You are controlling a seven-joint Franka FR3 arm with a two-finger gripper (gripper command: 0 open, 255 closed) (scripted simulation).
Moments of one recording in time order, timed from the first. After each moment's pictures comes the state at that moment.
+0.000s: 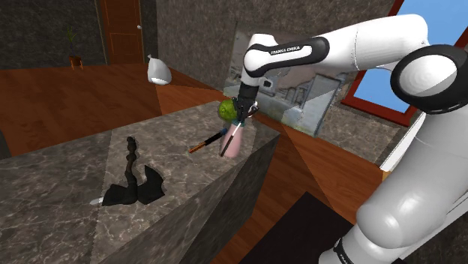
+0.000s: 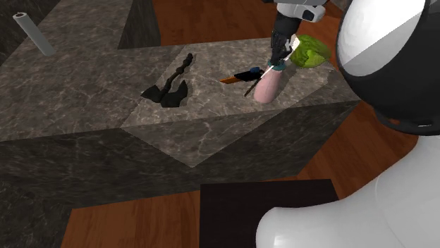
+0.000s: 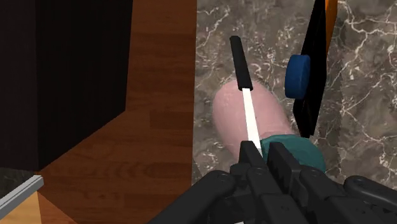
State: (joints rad) arm -0.37 0.12 0.30 -1.86 0.02 1.98 1.39
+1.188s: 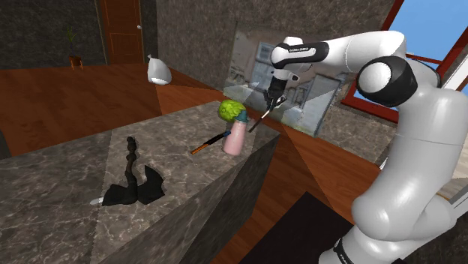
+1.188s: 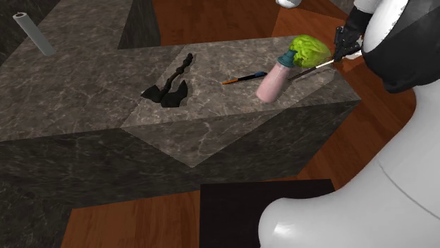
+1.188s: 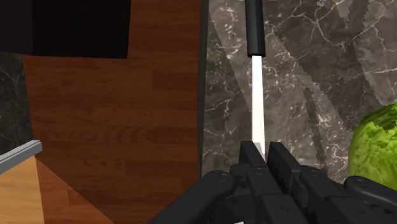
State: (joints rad) arm -0.57 0.35 0.15 -1.53 0.00 1.86 1.04
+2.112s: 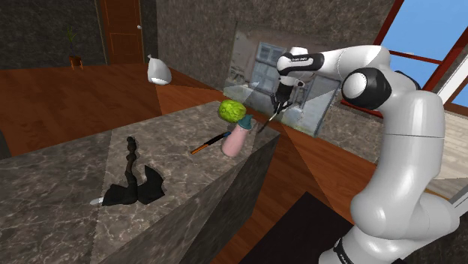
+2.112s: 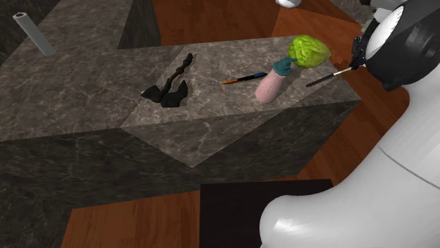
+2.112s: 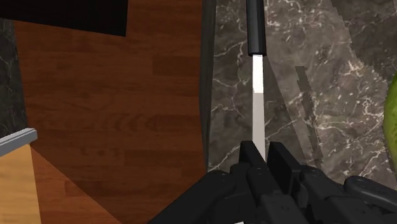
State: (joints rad) arm -0.64 0.53 0.11 -1.35 0.00 1.85 0.93
